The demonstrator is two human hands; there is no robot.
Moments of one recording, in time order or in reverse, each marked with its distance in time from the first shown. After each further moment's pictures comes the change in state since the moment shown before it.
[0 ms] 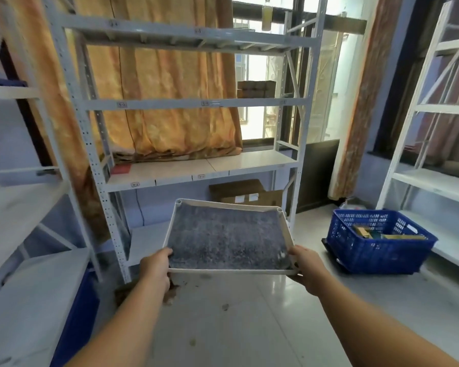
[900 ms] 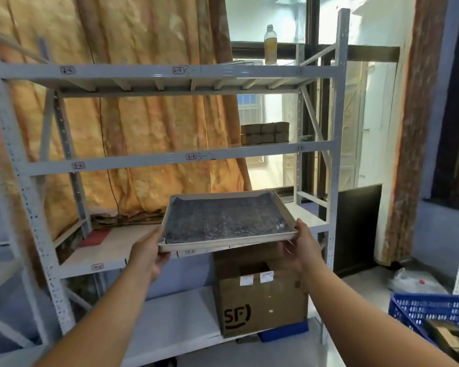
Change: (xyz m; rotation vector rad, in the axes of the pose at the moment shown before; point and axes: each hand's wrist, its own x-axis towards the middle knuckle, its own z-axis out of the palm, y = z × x) left_hand 0.216 0.194 0.367 -0.200 -0.176 0.253; right_hand 0.408 -0.273 0.036 0.647 -0.204 -0.161
